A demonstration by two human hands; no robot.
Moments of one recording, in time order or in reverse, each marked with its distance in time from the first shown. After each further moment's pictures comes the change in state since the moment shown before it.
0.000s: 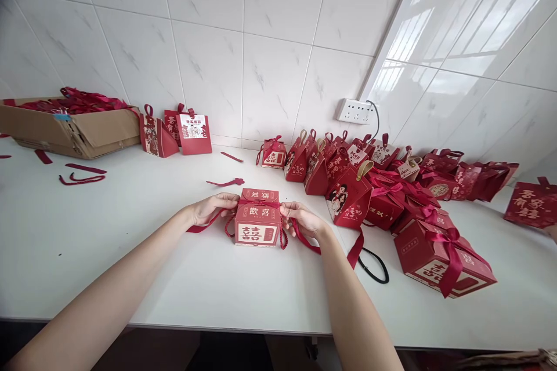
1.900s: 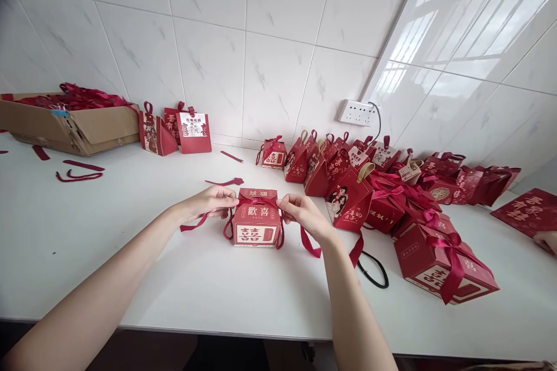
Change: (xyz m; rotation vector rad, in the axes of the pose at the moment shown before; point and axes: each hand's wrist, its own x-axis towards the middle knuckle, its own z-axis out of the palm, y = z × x) left_hand -0.015 0.025 0.008 0.213 0.102 0.031; right_hand -0.027 -0.045 0.042 -0.307 0.260 -0.172
